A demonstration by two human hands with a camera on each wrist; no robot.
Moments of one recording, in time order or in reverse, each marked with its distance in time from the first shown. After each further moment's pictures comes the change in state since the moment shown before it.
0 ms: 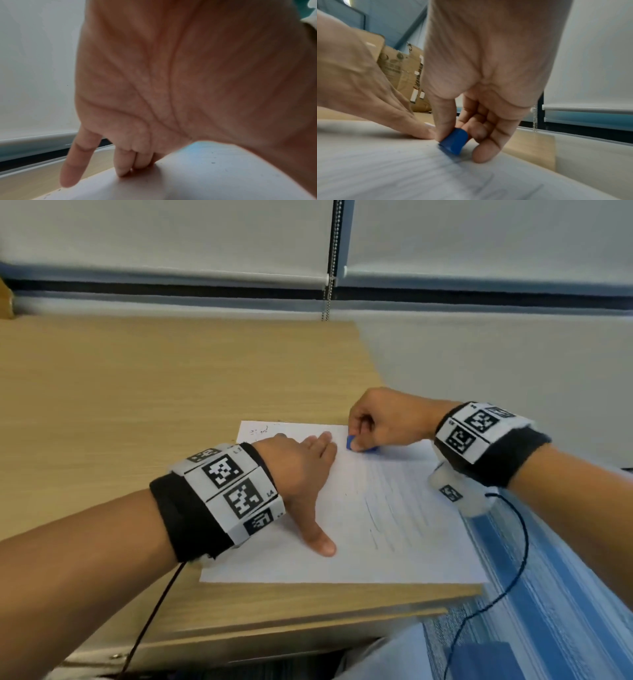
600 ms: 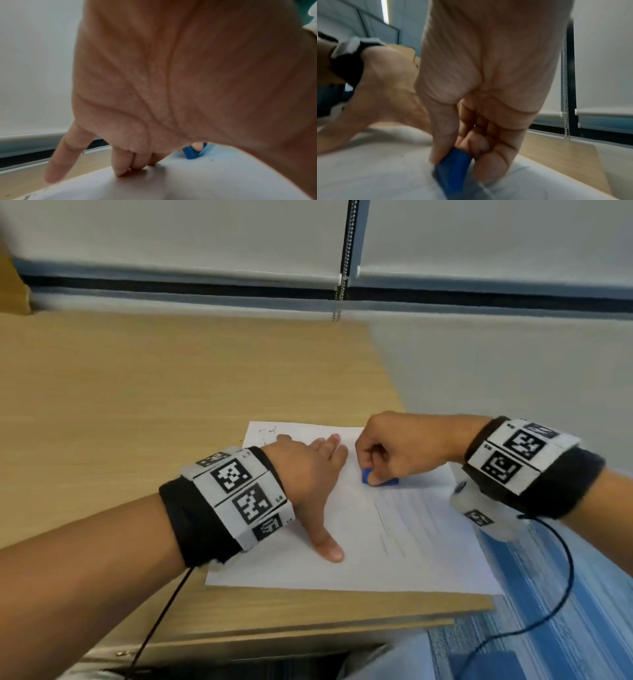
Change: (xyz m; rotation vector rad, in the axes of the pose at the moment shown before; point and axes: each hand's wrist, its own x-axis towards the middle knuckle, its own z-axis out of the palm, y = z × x) left_hand 0.000 -0.002 0.001 -0.056 0.003 0.000; right_hand -0.014 -0.013 0.006 -0.070 -0.196 -0.074
